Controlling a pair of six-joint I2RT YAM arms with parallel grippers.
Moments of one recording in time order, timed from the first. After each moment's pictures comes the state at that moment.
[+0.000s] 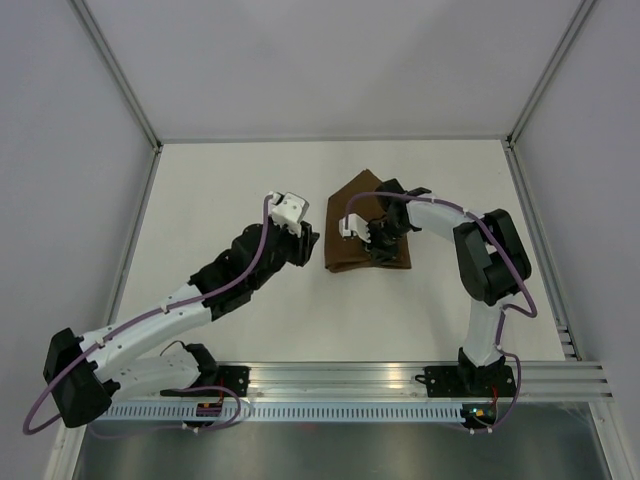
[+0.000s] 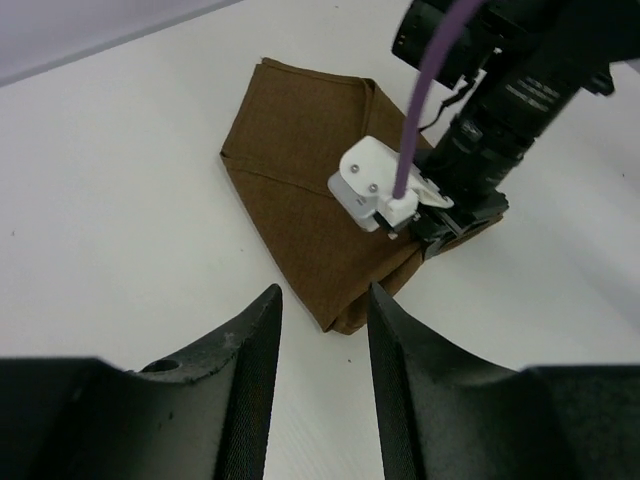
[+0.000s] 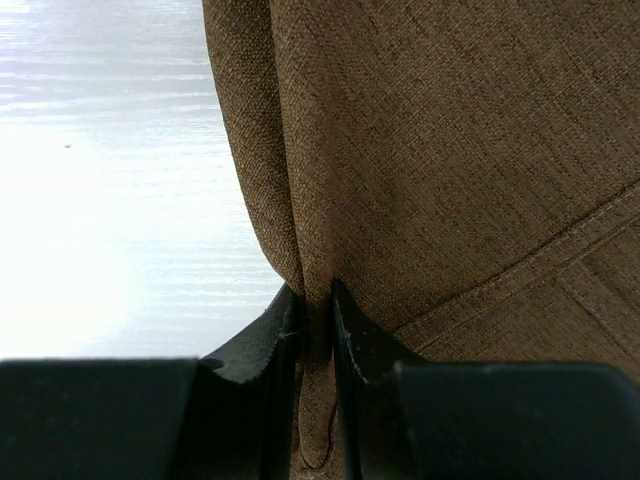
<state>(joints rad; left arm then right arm) -0.86 1.04 0.80 -0.01 -0.28 -0.14 0.42 1.94 1.28 -0.76 -0.50 -1.07</state>
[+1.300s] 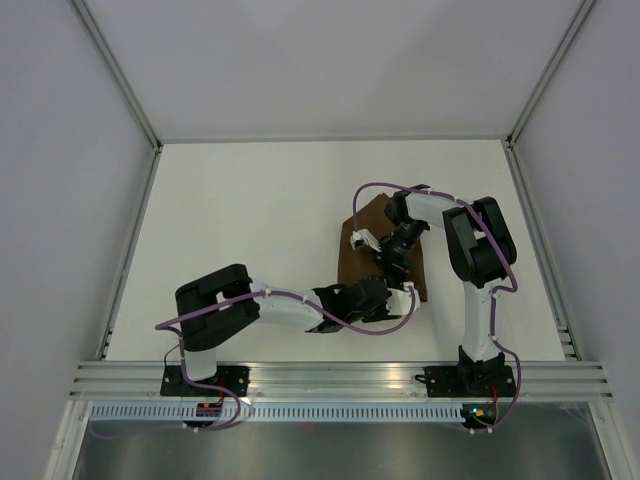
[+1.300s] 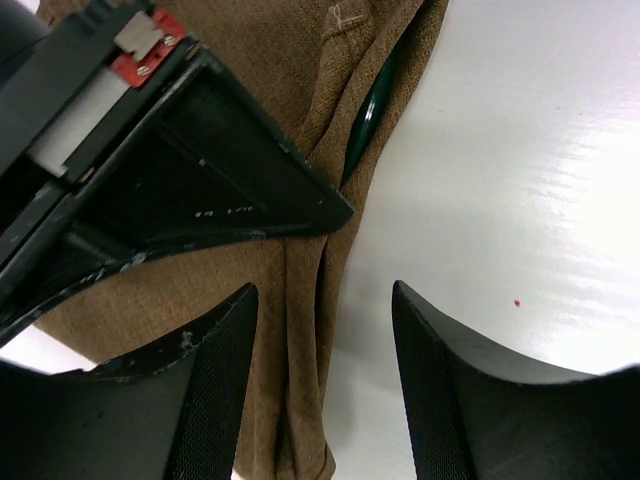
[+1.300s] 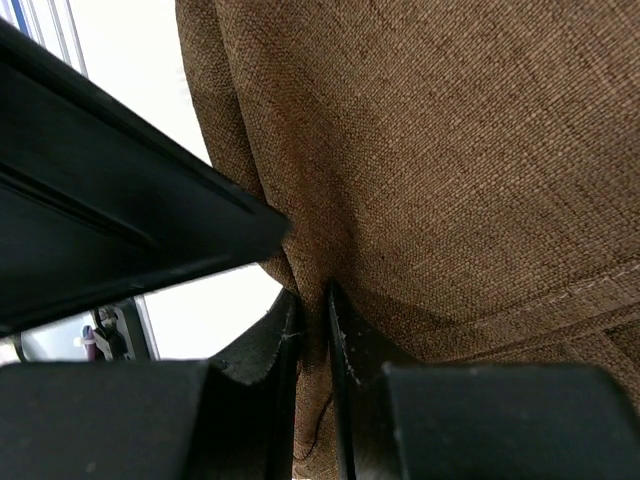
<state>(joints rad) -1.24 1.83 0.95 0.25 -0.24 0.40 0.34 2.11 1.39 -1.25 -0.67 -1.13</state>
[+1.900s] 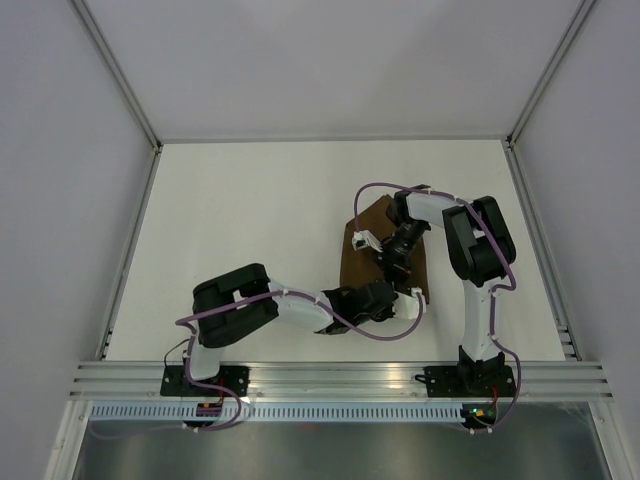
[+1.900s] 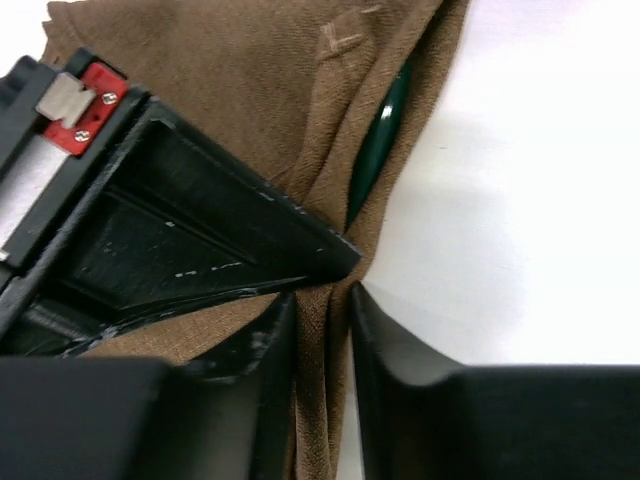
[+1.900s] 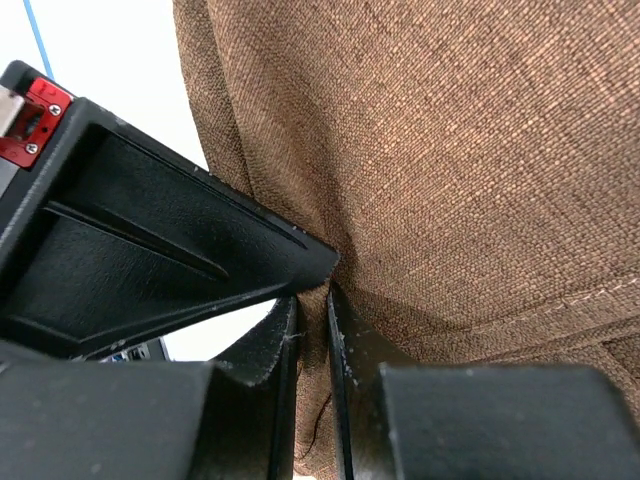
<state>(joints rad) -1.24 1.96 1.00 0.35 -0.27 0.50 0.34 2.13 1.39 -1.27 -0.66 -1.12</state>
